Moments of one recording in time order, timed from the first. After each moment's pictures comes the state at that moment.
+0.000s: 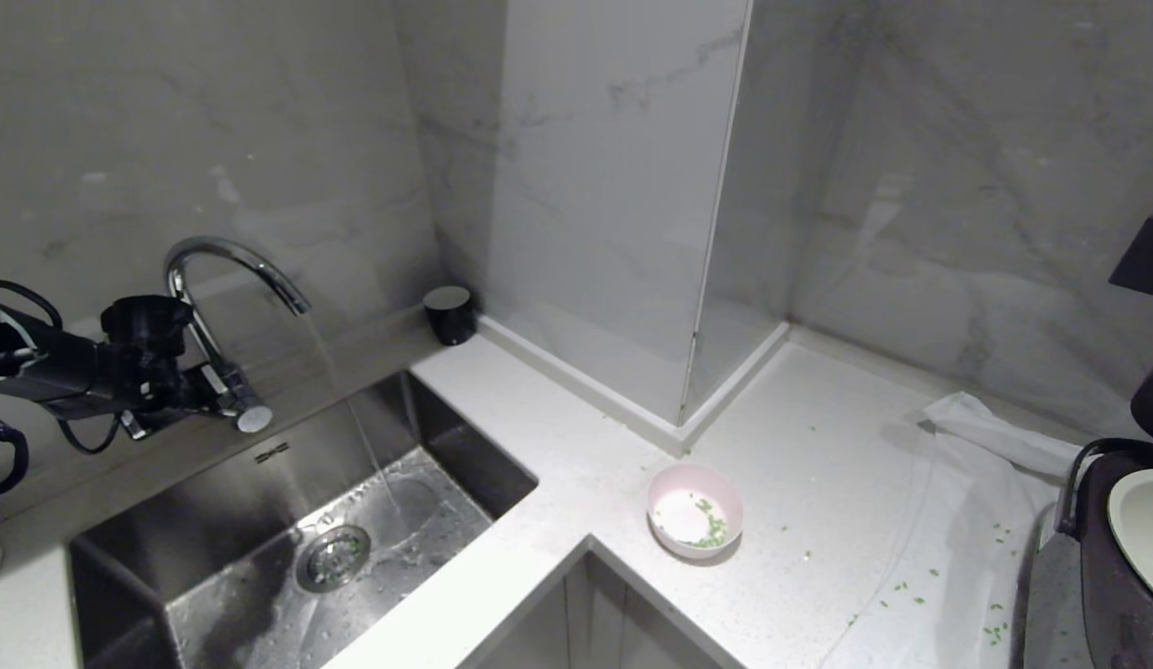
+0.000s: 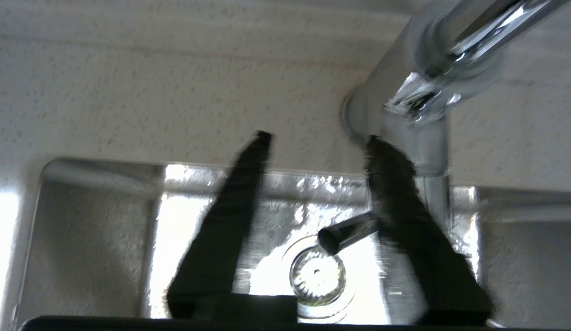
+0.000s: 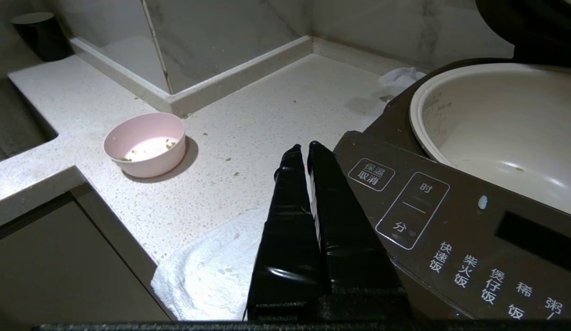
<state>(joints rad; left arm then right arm) 0.32 2.36 -1.59 -0.12 0.31 -0.39 0.00 0.00 0.00 0.00 0.00 0.01</state>
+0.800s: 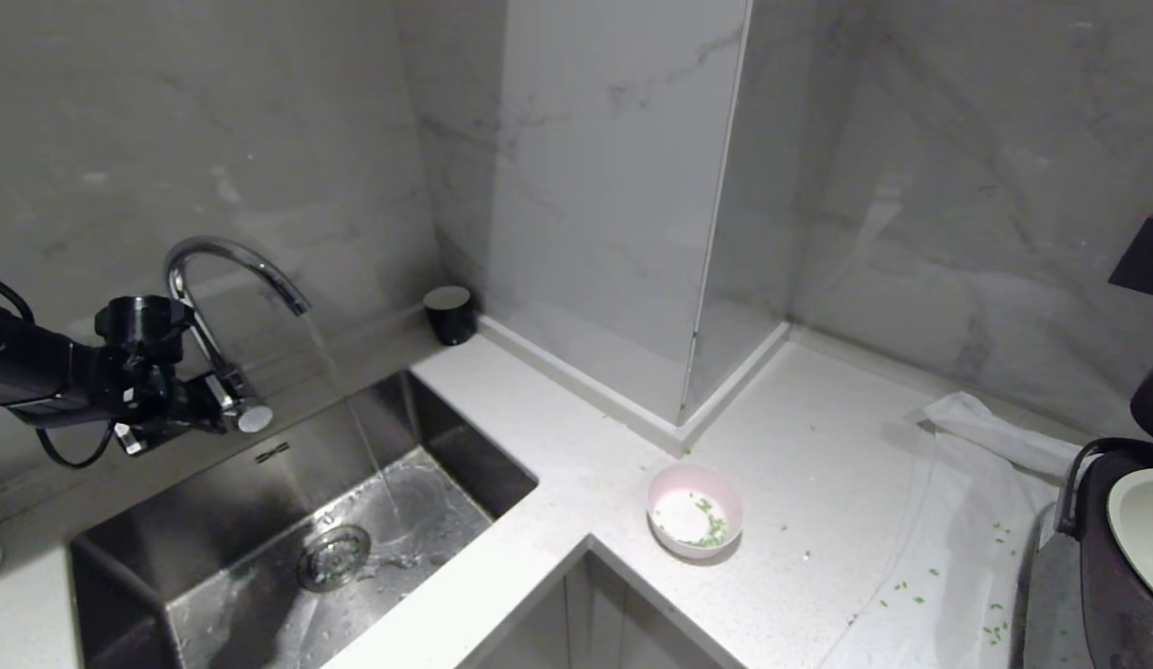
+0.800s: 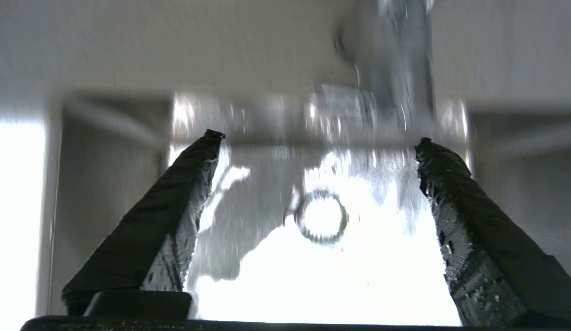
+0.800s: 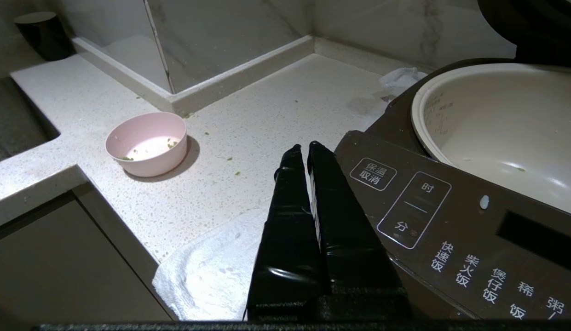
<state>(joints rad) 0.26 2.17 -1.32 -0.12 0.29 -0.40 0.00 0.00 0.00 0.00 0.00 0.01</state>
